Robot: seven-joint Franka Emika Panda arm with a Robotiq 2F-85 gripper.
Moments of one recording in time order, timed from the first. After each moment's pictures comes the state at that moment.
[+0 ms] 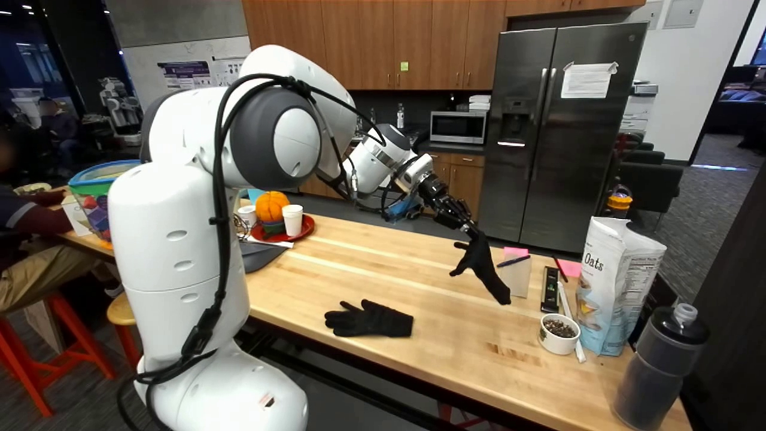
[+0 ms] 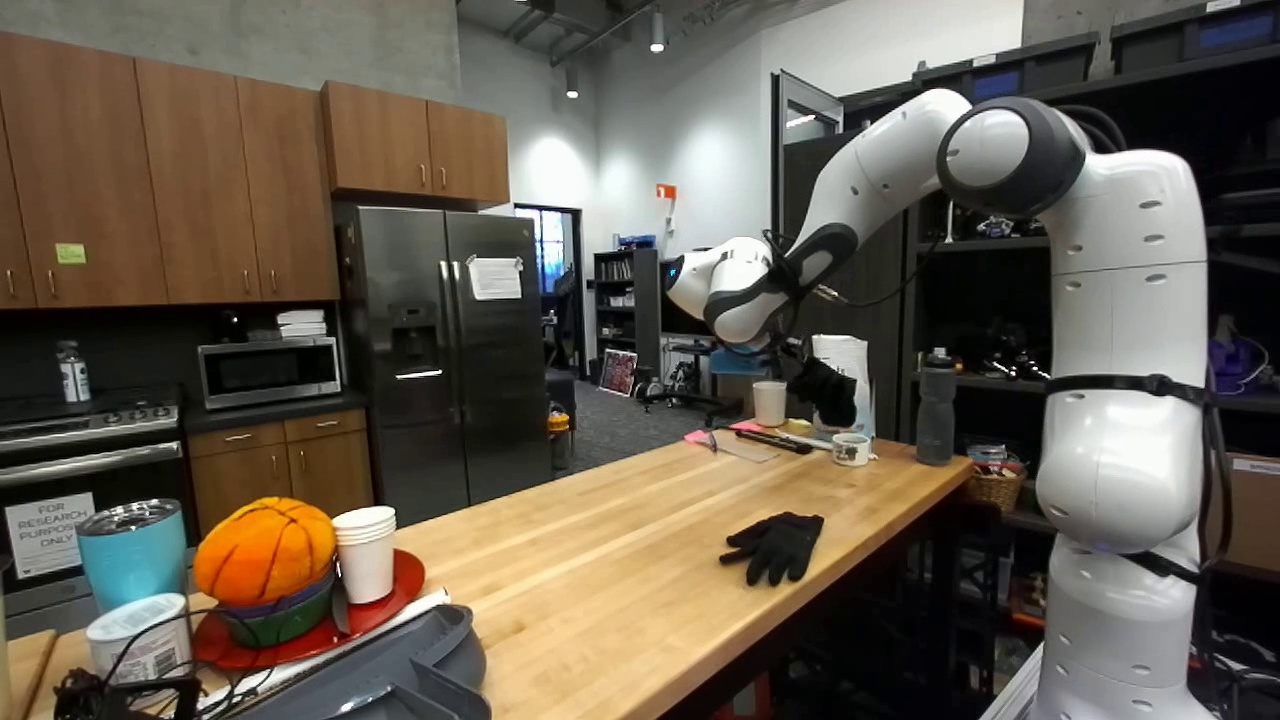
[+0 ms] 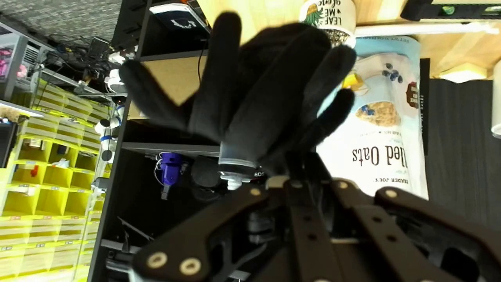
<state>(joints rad) 0.01 0.08 0.01 -1.95 -0.97 1.62 1.98</state>
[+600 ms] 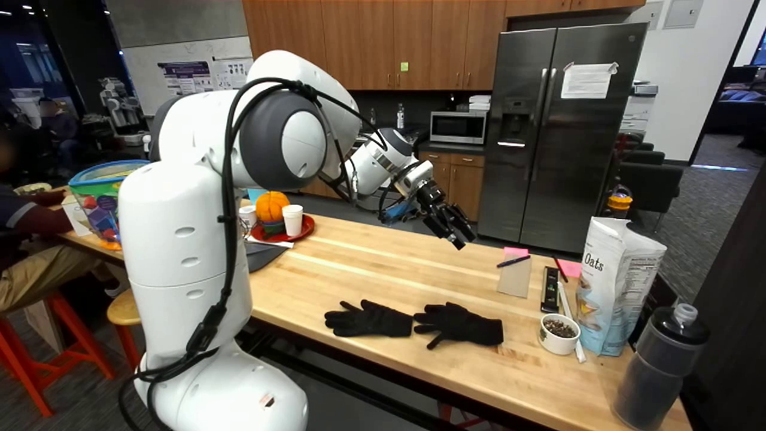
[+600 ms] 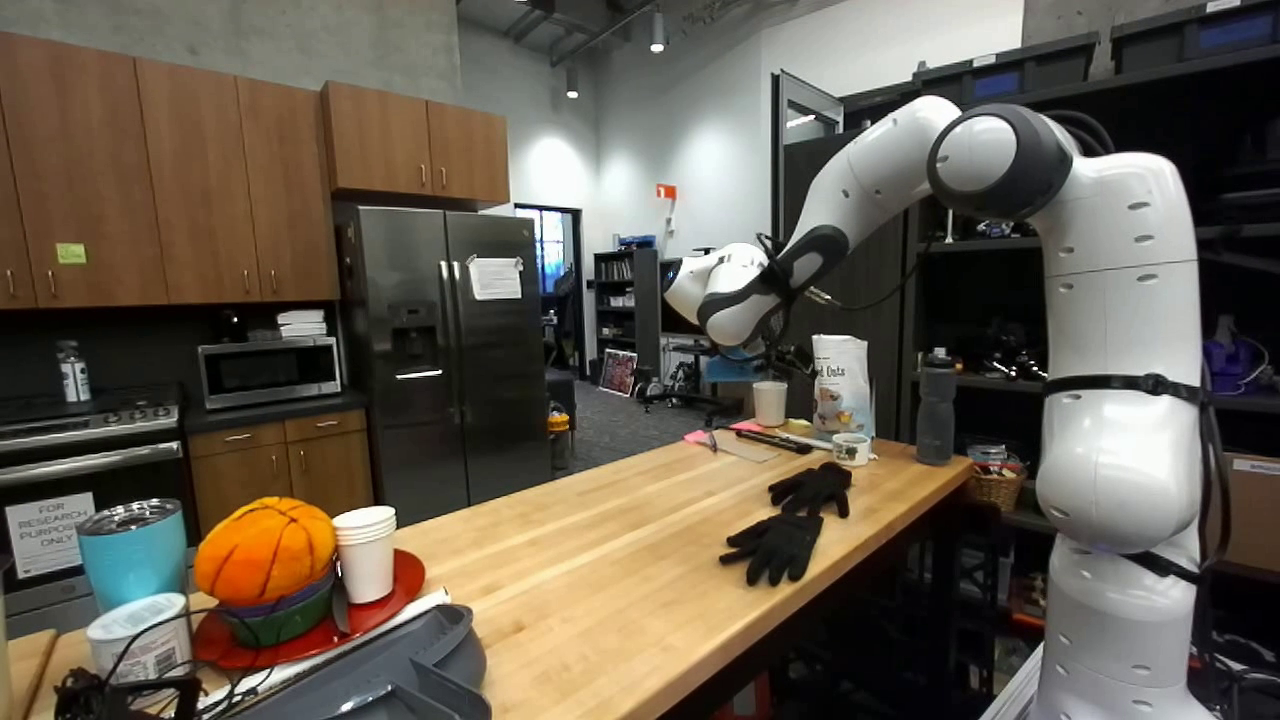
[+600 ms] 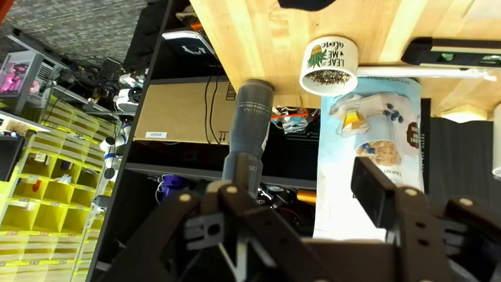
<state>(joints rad) 0.01 0.10 0.01 -1.93 -0.89 1.63 1.94</state>
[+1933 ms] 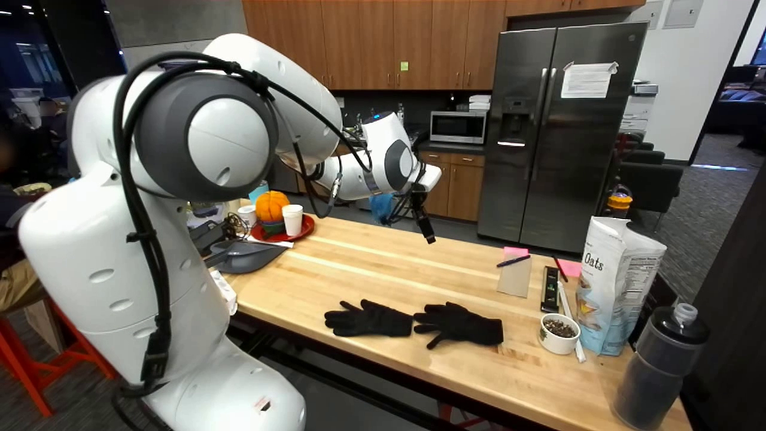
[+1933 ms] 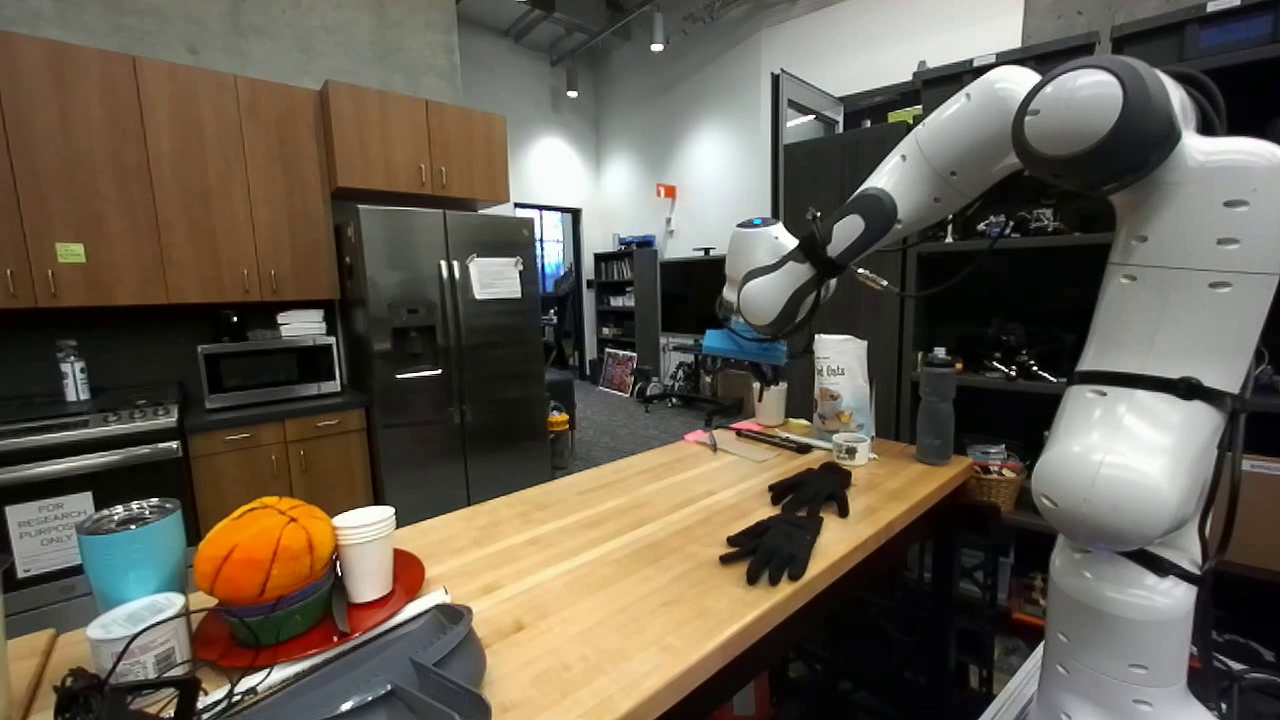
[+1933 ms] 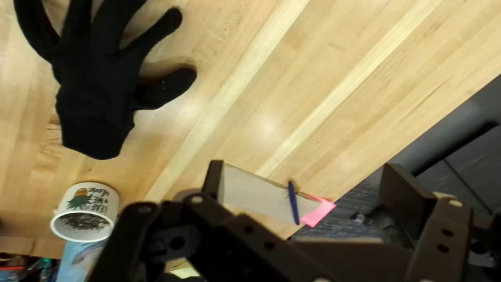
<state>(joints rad) -0.04 -0.14 -0.04 -2.27 -0.34 2.49 1.11</state>
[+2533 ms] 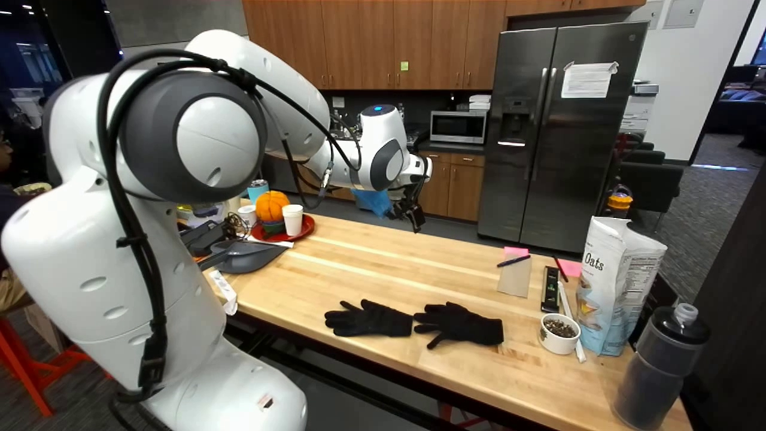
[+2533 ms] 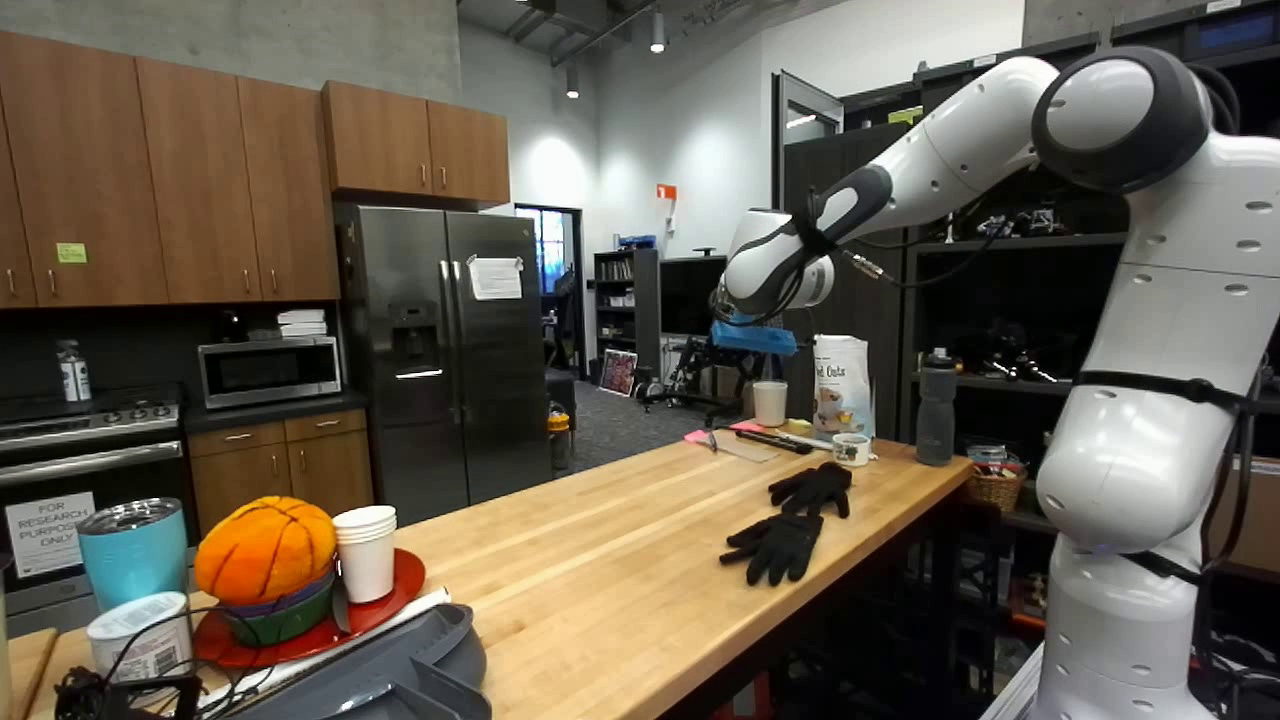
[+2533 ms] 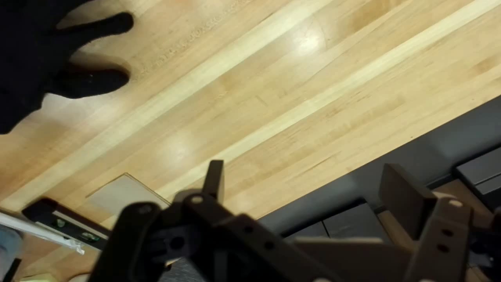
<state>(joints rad) 0.00 -0.18 -0.02 -2.28 -0.03 2.52 0.54</state>
